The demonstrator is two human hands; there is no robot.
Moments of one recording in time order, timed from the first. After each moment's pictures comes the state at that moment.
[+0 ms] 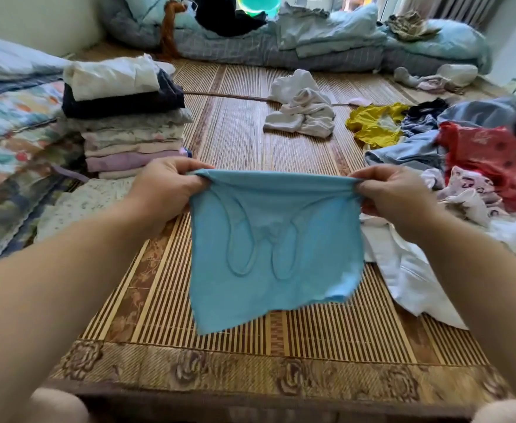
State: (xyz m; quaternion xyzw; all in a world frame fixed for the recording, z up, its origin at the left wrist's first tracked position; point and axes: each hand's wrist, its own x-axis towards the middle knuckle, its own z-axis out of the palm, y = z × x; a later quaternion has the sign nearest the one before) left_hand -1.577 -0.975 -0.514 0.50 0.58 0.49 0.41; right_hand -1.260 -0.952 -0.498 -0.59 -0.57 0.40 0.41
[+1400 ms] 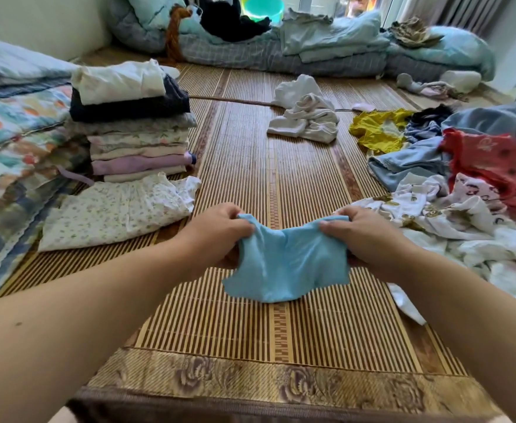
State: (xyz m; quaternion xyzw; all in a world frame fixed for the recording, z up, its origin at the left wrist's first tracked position) left_hand -1.529 -1.008 -0.528 0.52 0.59 0.32 0.53; right_hand -1.292 -0.983 -0.519 -0.61 -0.54 0.51 0.27
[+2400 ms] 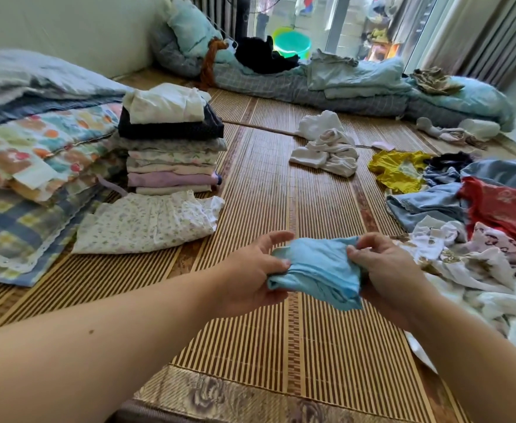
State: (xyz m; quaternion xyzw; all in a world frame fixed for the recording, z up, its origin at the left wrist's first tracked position) left_hand -1.516 -1.024 -0.522 0.32 0.40 0.37 0.77; right_hand -1.303 -0.998 -0.504 -0.56 -0.42 0.62 0.37
